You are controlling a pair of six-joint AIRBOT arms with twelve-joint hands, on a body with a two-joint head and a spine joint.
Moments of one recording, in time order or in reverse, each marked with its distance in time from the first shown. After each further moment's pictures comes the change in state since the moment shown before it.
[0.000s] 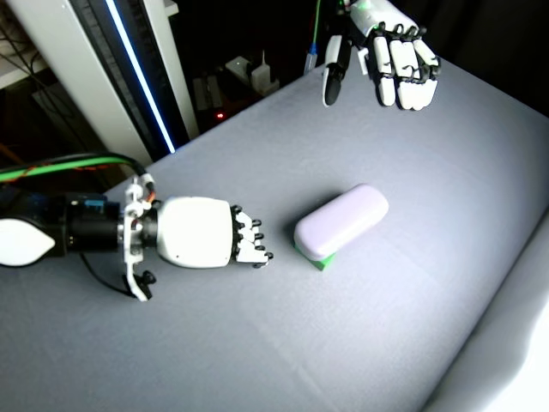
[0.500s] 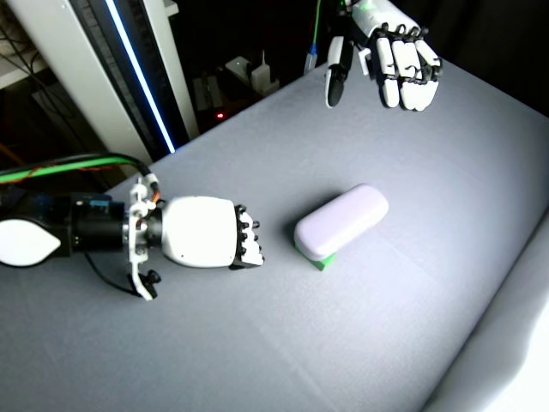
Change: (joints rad) left arm 0.006 -0.006 0.005 -0.008 0.002 -0.003; right arm 0.008 -0.008 0.008 -0.003 -0.005 0.003
